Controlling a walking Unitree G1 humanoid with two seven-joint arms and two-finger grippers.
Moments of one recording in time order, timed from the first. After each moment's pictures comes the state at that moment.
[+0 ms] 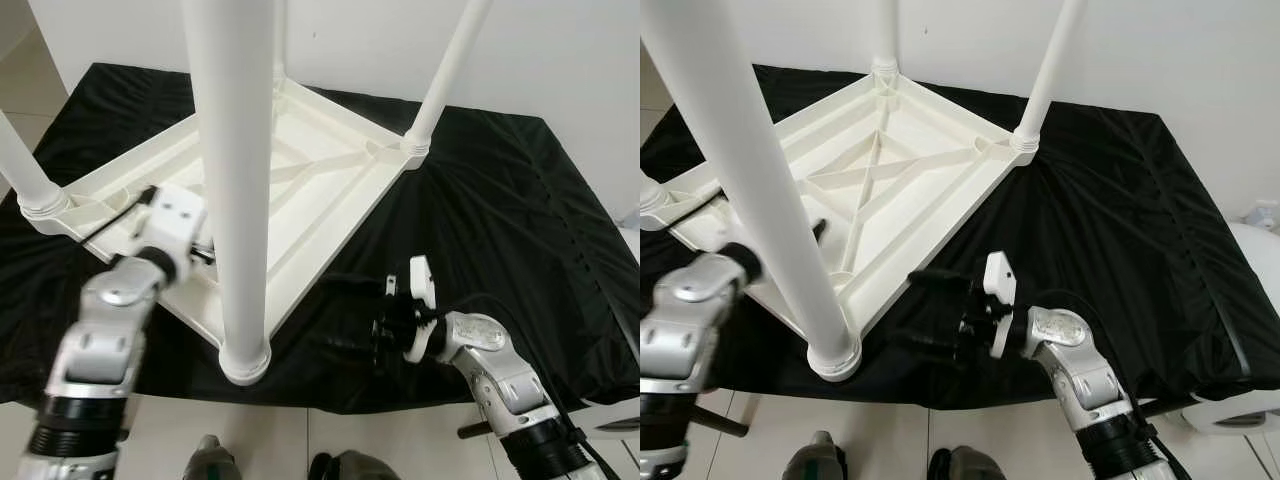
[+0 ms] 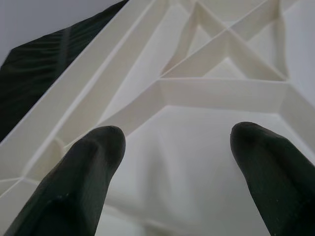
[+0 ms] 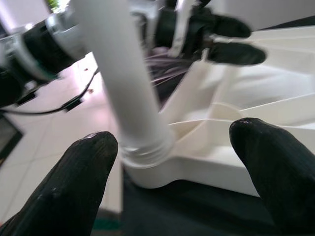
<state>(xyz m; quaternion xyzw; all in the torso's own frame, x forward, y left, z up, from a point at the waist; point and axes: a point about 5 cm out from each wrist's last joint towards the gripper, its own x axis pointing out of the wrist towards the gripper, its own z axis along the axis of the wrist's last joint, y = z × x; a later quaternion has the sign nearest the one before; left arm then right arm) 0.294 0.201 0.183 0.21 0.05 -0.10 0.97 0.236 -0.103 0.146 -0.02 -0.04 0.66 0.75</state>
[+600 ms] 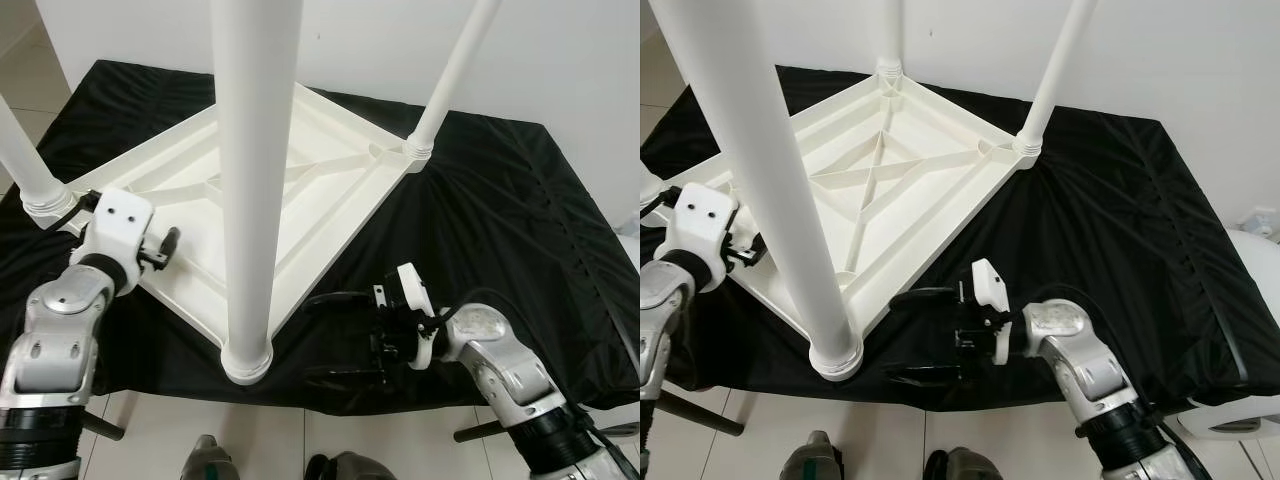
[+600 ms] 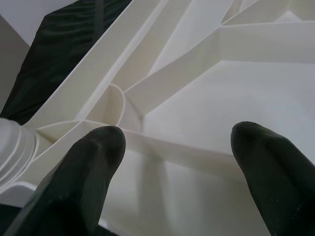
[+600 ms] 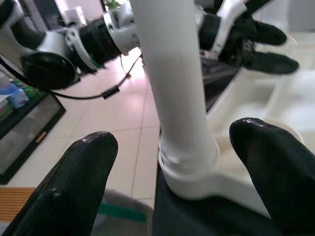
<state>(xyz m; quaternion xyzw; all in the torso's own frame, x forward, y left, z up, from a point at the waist) 0.284 0.242 0.178 0.24 0.08 -0.05 0.97 0.235 -0.083 0.159 -0.03 -0.05 0.75 0.66</state>
